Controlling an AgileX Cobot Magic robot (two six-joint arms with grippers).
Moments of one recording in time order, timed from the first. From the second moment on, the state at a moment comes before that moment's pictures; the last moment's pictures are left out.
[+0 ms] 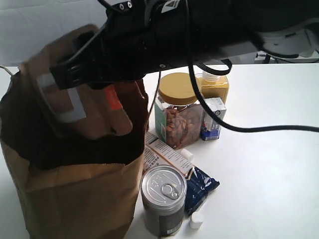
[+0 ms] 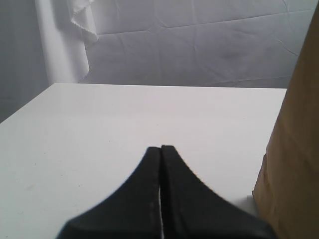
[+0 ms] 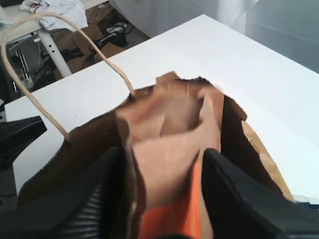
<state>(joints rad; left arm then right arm) 0.09 0.00 0.00 0.06 0.26 -0.04 1.10 1.53 -1.29 0.71 0.42 -0.59</state>
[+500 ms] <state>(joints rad) 0.09 0.00 0.00 0.06 0.26 -0.04 1.10 1.20 -1.30 0.40 0.36 -0.43</state>
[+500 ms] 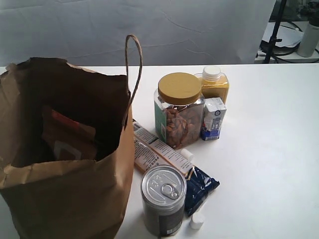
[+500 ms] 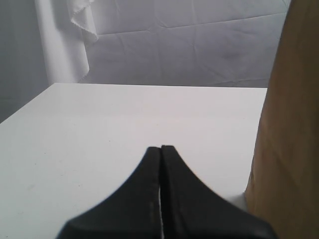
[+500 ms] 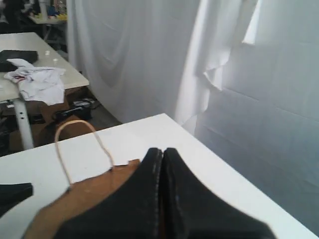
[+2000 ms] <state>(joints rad) 0.09 0.00 0.00 0.06 0.26 -0.04 0.41 0.49 -0.27 -0.18 0.09 0.30</state>
